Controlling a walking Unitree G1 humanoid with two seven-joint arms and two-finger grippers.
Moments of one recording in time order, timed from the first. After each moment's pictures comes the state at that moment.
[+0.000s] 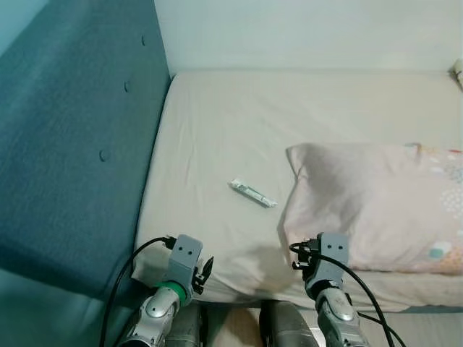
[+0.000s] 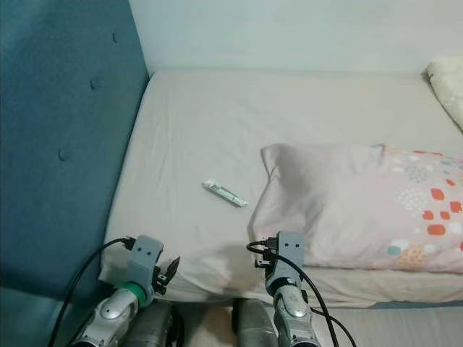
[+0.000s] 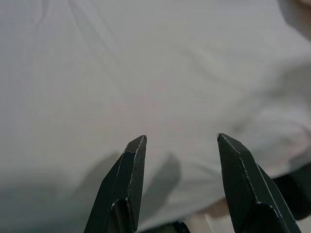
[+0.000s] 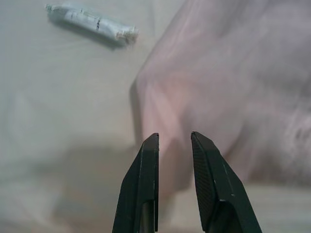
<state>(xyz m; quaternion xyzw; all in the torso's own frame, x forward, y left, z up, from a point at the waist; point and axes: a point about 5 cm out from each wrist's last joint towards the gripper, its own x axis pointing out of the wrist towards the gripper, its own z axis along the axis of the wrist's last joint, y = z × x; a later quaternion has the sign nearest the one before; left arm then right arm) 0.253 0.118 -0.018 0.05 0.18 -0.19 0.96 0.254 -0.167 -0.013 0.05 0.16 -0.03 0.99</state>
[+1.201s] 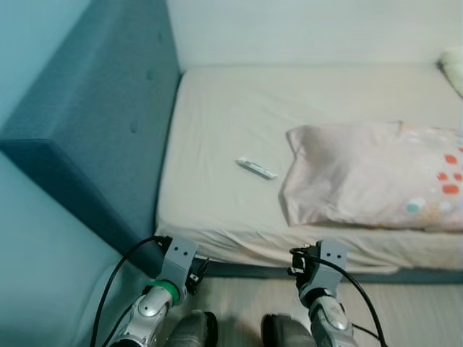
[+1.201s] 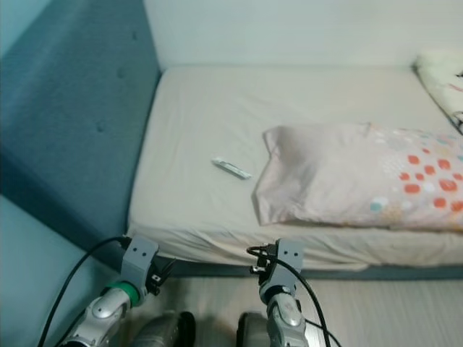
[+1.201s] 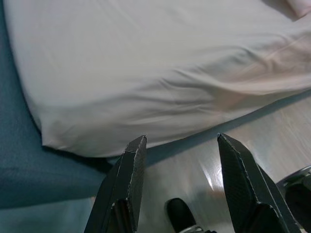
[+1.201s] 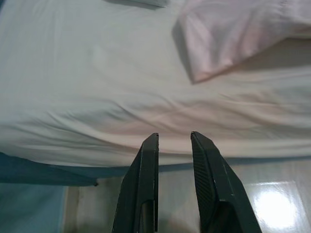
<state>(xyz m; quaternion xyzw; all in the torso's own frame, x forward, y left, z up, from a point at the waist) 0.253 0.125 -0.017 0.07 0.18 -0.21 0.96 0.248 -0.157 -0.017 0.11 0.16 -0.03 0.98</state>
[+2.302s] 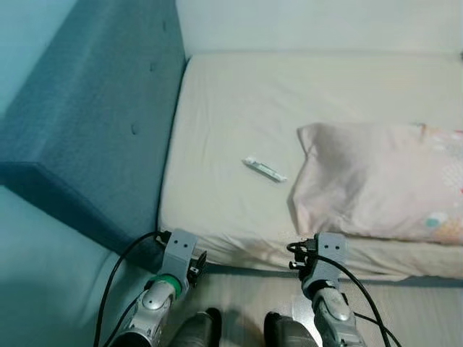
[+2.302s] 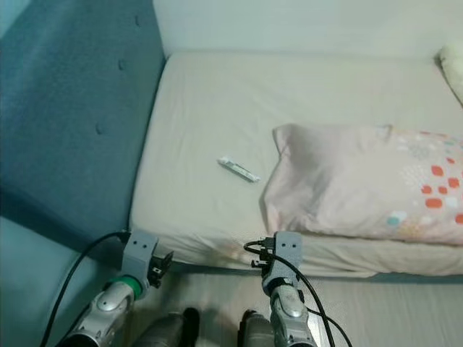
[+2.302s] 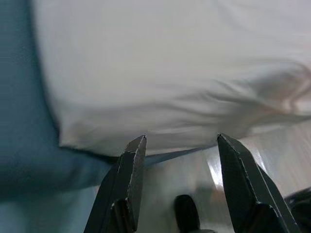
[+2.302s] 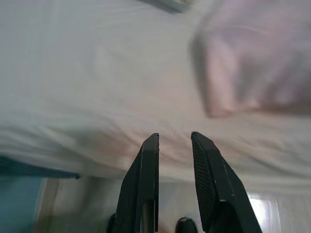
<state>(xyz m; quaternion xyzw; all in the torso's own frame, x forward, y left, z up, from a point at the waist) 0.264 0.127 -0.013 0.06 0.19 -0.15 0.97 0.255 -0.157 -0.011 0.05 0.15 -0.01 0.99</state>
